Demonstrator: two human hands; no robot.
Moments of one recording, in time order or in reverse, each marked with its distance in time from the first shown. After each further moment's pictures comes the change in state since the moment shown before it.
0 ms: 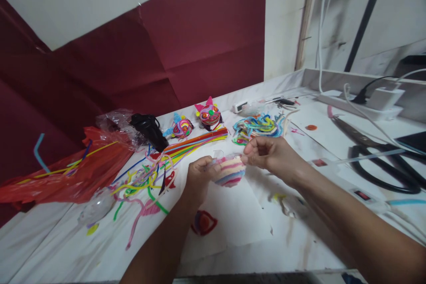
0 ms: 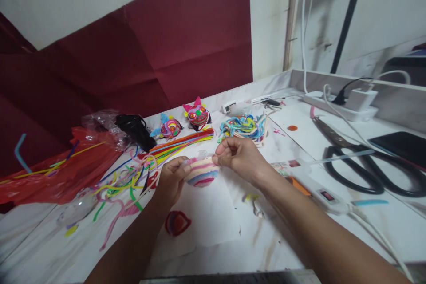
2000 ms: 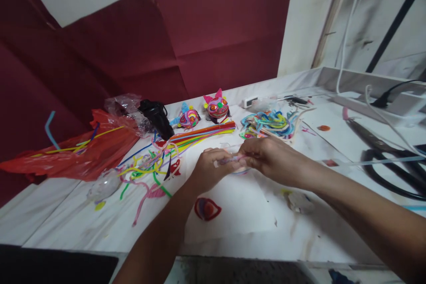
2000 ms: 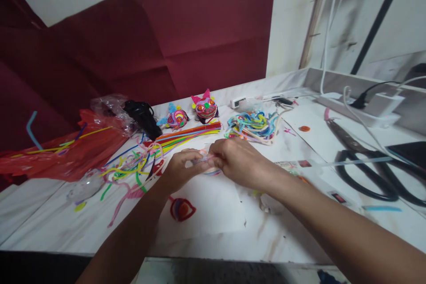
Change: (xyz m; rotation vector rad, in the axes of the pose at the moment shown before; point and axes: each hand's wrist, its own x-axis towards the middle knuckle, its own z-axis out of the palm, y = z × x) left_hand -0.009 0.031 0.004 0.694 -0.208 0.307; right_hand -0.003 -0.022 0.014 -0.899 -0.351 -0.437
